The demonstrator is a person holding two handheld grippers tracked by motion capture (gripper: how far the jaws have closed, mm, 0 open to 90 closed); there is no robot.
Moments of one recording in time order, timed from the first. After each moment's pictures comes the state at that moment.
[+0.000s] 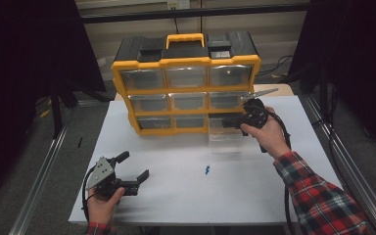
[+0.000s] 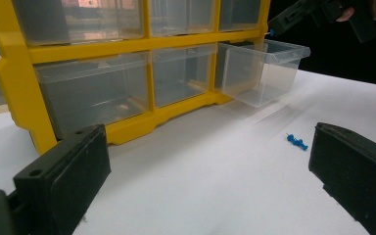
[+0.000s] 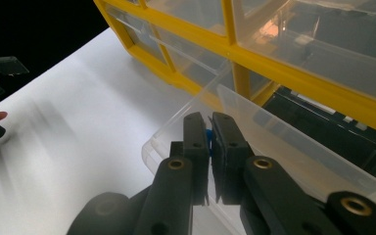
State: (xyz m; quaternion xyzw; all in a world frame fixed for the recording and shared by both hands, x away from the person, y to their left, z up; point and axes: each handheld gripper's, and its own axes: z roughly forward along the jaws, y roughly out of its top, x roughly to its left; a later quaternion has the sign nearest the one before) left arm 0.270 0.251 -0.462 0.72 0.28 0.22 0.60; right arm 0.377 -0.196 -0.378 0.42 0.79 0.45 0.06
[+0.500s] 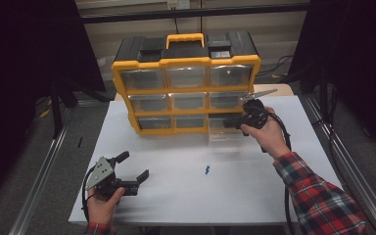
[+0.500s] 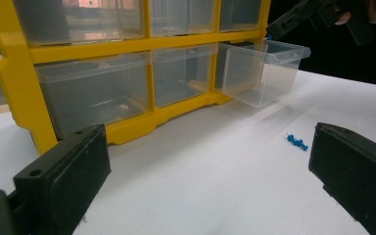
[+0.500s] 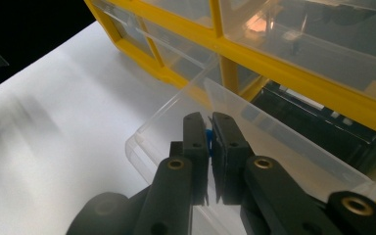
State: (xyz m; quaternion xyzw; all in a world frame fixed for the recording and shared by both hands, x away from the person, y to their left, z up) left arm 0.270 0.249 -0.463 0.71 0.29 0.21 0.61; right arm 0.378 -0.197 -0.382 0.42 0.79 0.43 0.07
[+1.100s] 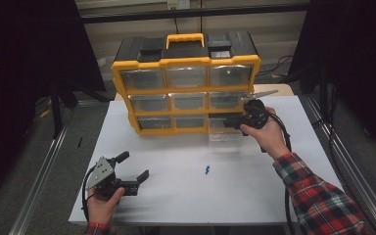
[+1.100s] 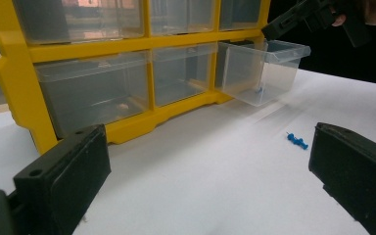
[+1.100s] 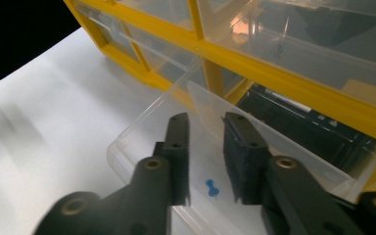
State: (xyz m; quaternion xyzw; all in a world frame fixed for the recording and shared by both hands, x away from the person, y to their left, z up) left arm 0.271 0.252 -0.463 0.72 0.28 0.22 0.60; right arm 0.380 -0.199 -0.386 0.44 0.78 0.44 0.09
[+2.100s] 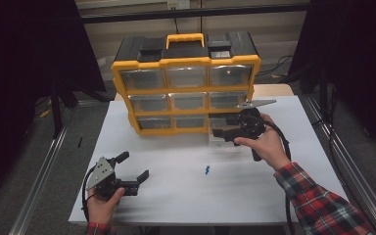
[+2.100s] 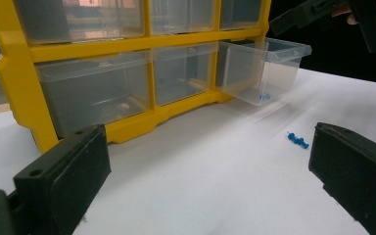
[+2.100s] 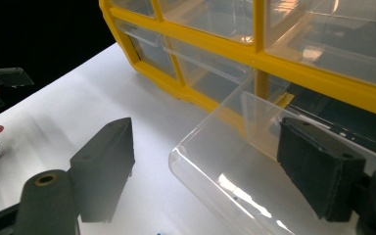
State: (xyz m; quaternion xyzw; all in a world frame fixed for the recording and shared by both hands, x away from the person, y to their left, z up) left arm 0.270 0.251 -0.463 0.72 0.28 0.22 0.60; right arm 0.351 -0.177 -0.387 0.42 0.76 0.48 0.10
